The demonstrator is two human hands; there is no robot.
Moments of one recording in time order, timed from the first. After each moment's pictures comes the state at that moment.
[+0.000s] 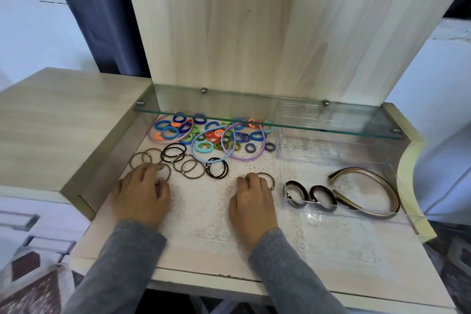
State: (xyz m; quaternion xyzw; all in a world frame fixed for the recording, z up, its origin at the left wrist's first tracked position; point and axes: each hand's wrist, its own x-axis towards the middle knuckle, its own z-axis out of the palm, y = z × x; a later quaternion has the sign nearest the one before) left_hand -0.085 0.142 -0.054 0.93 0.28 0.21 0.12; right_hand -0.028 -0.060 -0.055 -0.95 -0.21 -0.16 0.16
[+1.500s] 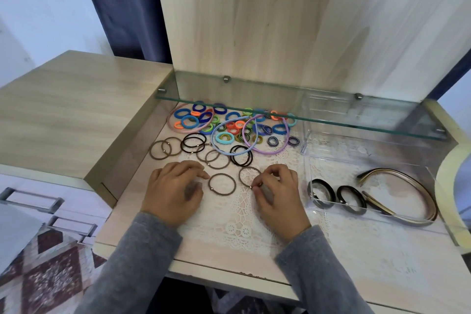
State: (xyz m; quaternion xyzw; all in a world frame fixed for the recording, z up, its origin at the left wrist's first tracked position) left_hand -0.094 0.144 -0.059 0.96 0.07 0.21 0.19; right_hand -0.010 -0.078 -0.060 -0.88 -0.28 -0.08 0.37
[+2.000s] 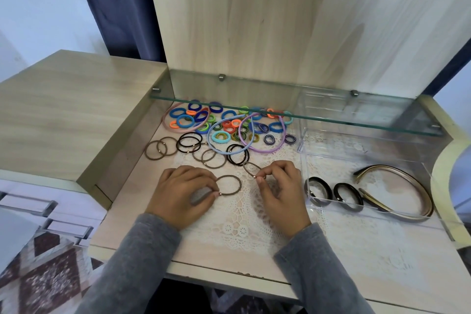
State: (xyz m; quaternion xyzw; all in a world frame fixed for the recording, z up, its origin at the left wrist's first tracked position) left_hand -0.088 0.135 -0.060 0.96 -0.03 0.18 0.19; right_hand -0.010 -0.081 -0.054 -0.84 -0.21 -0.08 0.49
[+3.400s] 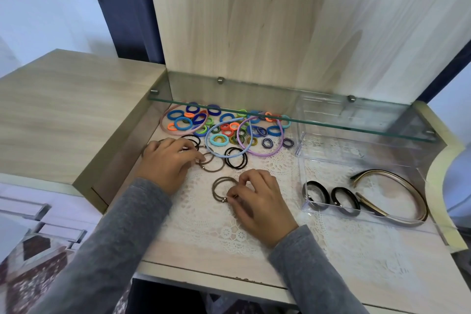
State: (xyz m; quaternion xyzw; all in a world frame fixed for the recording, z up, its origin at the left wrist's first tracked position) left_hand -0.045 0.176 -0.038 0.98 0.02 0.17 0.06; right_hand -0.017 -0.067 -0.057 -0.85 -0.43 -0.17 0.26
